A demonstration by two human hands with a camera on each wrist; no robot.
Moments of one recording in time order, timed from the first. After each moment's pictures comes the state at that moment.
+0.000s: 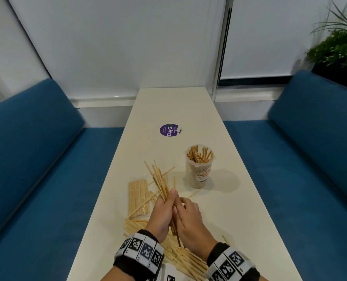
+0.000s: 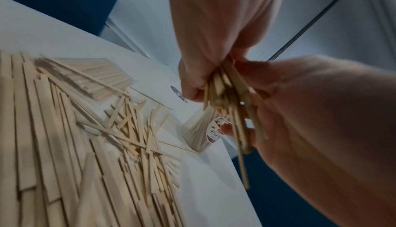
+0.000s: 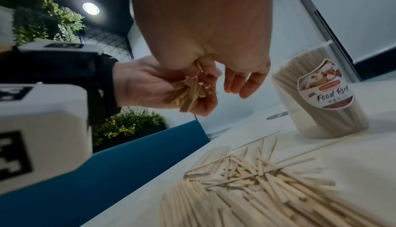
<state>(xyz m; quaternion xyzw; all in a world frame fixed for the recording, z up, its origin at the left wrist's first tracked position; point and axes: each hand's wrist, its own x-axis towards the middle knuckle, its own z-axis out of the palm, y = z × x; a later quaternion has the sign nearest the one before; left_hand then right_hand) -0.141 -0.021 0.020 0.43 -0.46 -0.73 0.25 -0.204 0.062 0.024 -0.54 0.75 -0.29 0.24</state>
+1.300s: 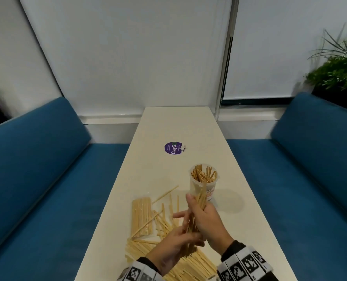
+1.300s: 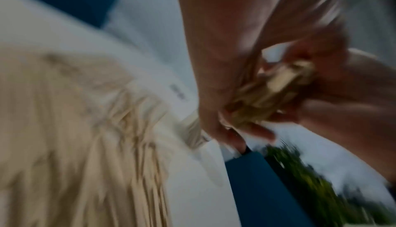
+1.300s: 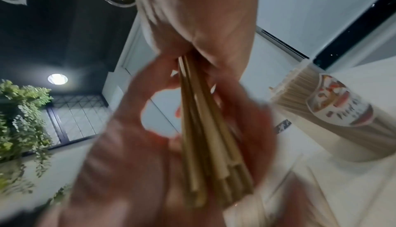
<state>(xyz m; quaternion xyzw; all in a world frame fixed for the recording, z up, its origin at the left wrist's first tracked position) -0.123 0.001 0.057 0.31 -0.47 -0.82 0.06 -0.231 0.048 0.087 -0.33 0.59 -0.61 0.41</state>
